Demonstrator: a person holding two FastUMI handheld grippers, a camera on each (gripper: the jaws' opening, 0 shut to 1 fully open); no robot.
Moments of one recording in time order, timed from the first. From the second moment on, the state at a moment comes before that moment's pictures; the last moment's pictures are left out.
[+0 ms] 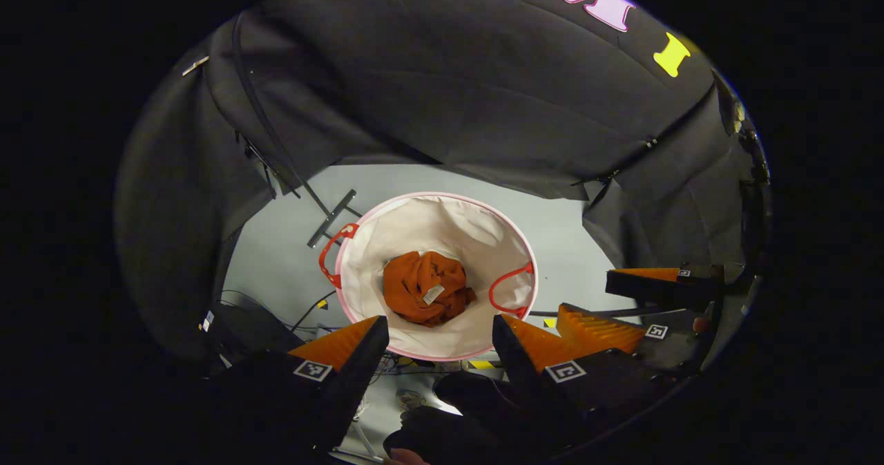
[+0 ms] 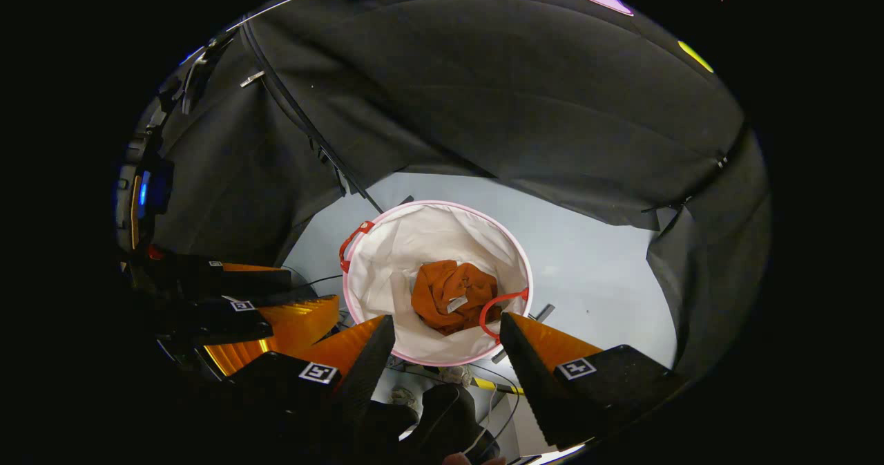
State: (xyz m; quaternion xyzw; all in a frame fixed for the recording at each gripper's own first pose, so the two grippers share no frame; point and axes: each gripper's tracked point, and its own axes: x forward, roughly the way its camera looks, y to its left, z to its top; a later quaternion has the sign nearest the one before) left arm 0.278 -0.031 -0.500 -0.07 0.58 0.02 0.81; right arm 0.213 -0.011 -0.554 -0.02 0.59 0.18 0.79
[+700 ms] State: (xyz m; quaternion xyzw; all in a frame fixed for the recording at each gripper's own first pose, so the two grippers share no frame) left arm 0.244 -0.016 -0.334 -0.06 0.37 -0.02 0.92; right arm 0.219 -0.005 -0.367 -0.01 0.37 0.12 0.92
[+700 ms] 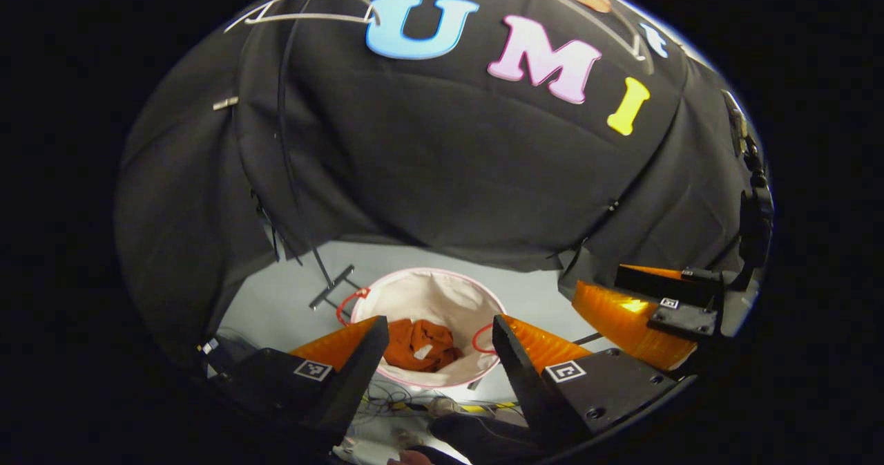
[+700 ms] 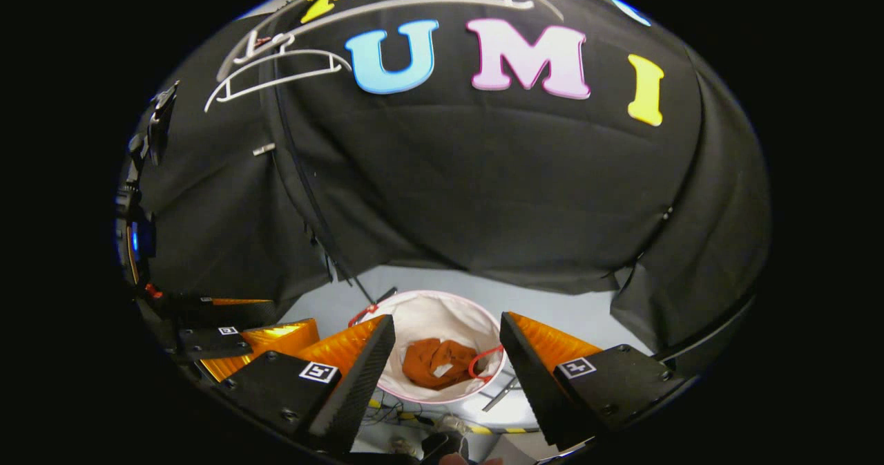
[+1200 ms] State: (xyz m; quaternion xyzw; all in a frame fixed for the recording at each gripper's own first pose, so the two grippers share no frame) left arm 0.156 -0.003 -0.146 -0.02 0.18 -0.04 0.98; right arm 0.160 0.004 -0.148 -0.02 0.17 0.09 0.98
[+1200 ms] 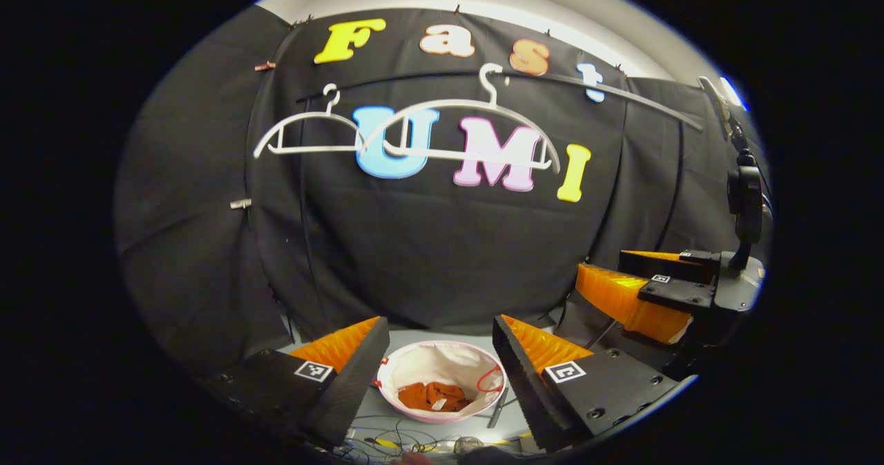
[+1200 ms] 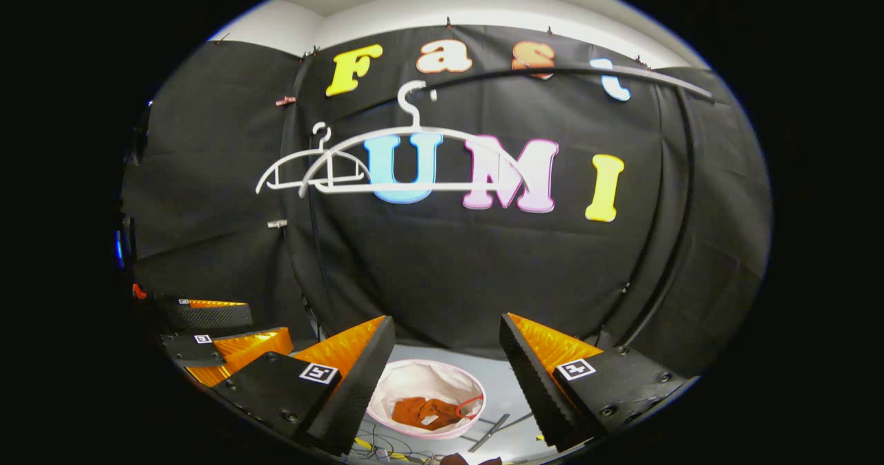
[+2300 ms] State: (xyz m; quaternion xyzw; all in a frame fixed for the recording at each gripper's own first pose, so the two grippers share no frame) left arm 0.026 -0.020 0.002 0.01 0.03 -0.01 1.00; right arm 0.019 -0.085 0.002 0.02 0.04 0.00 1.00
